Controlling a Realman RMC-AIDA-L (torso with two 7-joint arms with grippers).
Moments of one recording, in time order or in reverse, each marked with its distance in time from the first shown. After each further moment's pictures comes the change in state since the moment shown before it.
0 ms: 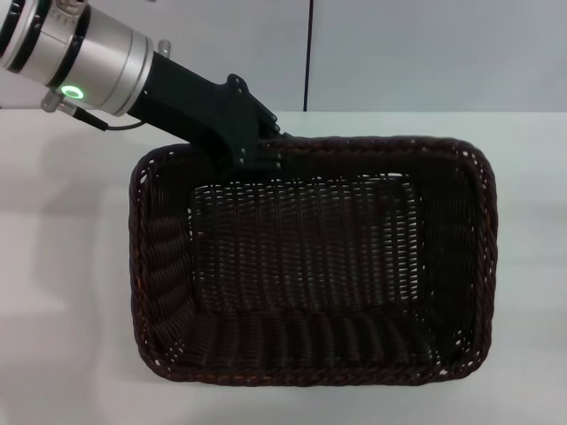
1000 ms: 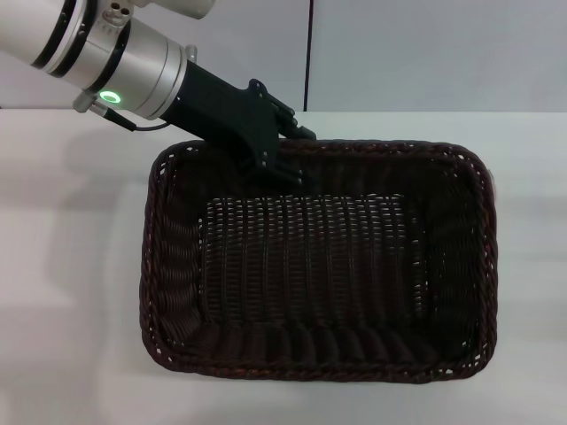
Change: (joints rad) left arm -0.026 -0.003 0.086 -0.065 0.002 -0.119 0.007; right arm 0.005 0.000 -0.064 -0.017 0.000 0.009 -0.001
